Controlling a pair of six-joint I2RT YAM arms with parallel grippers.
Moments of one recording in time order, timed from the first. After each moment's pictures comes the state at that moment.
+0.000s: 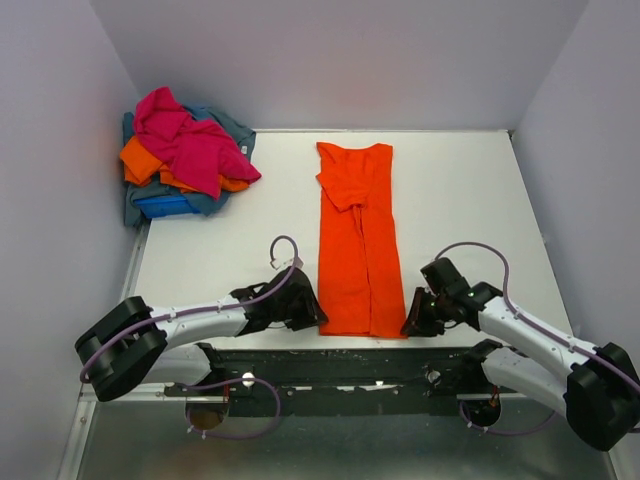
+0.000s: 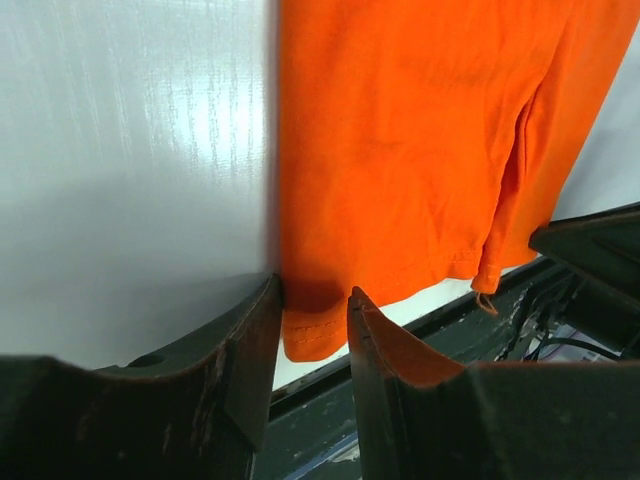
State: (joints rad) left arm -0.93 1.23 0.42 -0.05 0.05 -1.16; right arm 0.54 0.97 0.40 -0.62 -0.20 0.81
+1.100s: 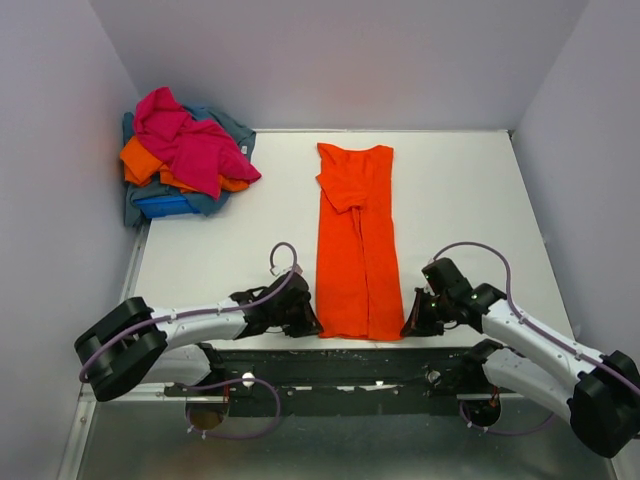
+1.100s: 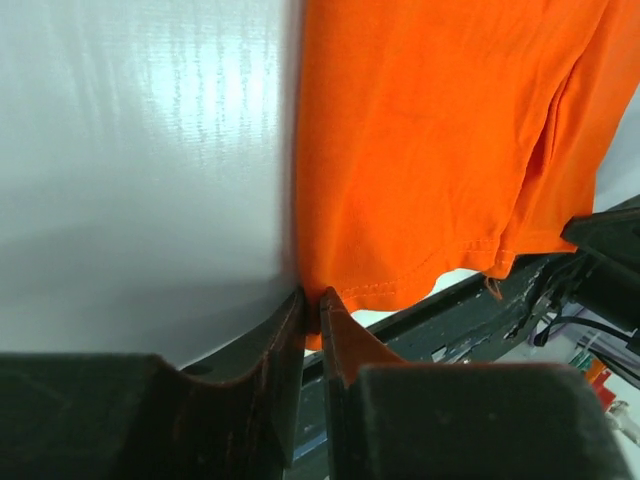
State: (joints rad) left arm -0.95 1.21 0.39 -0.09 0.09 -1.19; right arm 0.56 0.92 0.41 -0.64 -0.26 0.81
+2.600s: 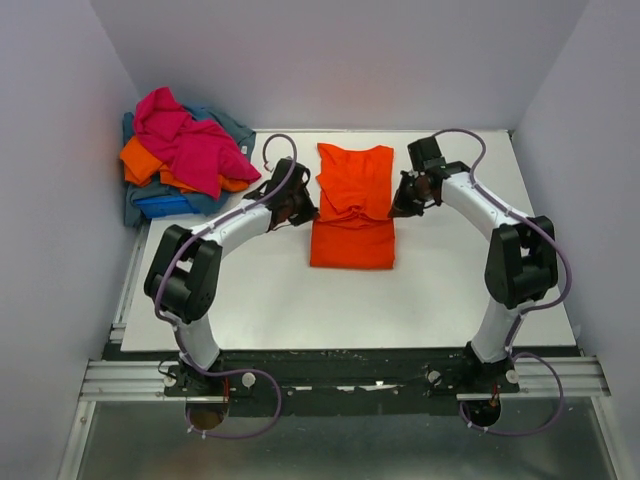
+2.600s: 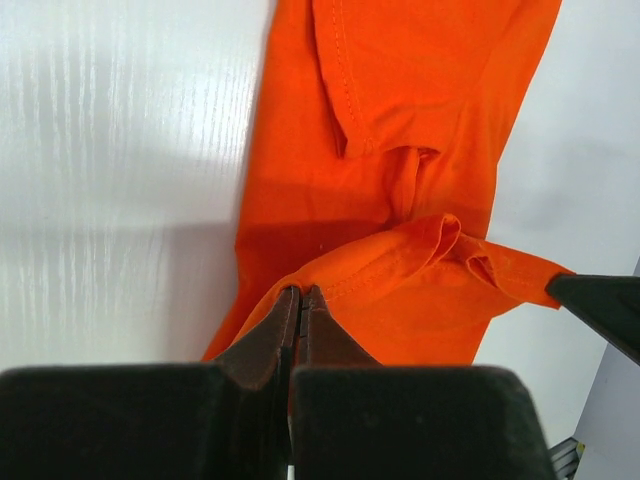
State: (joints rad) left arm -0.48 1.76 1.22 -0.23 0.05 -0.87; right arm 0.29 1.82 1.43 -0.67 -0.13 0.61
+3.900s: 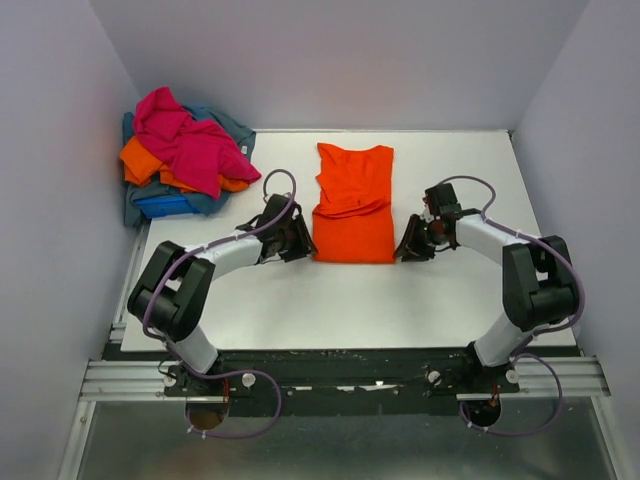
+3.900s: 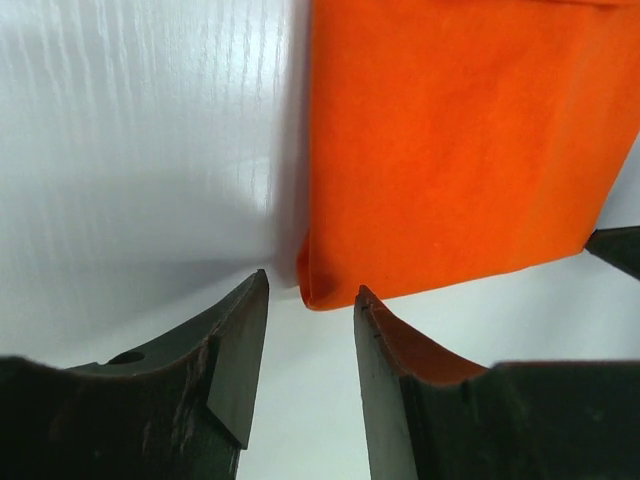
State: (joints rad) left arm -0.48 1.64 0.89 -0.11 0.15 -0.78; right arm 0.22 1.65 0.94 -0.44 -0.28 0.55
